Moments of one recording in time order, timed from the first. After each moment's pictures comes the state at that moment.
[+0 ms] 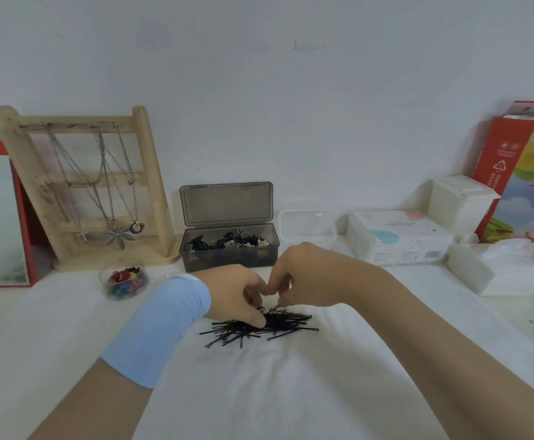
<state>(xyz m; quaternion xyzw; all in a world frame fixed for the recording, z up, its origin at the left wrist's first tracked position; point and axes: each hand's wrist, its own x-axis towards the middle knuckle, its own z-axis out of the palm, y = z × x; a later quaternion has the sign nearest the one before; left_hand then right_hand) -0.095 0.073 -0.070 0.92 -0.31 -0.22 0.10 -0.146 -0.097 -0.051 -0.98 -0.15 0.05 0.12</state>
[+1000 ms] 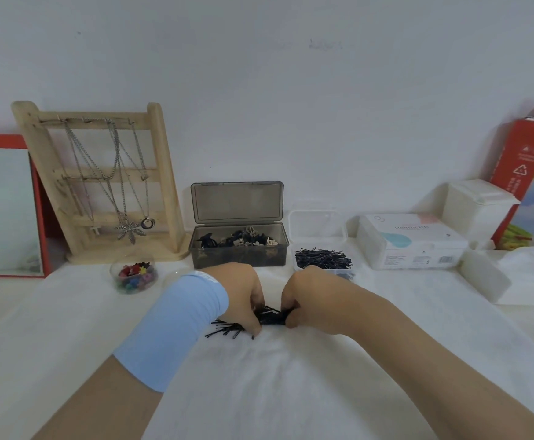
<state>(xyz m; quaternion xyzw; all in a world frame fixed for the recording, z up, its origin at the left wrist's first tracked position) -0.098 0.071 -0.072 0.94 -0.30 -0.17 -0.01 -0.148 -0.089 -0.082 -0.99 -0.13 0.08 0.03</state>
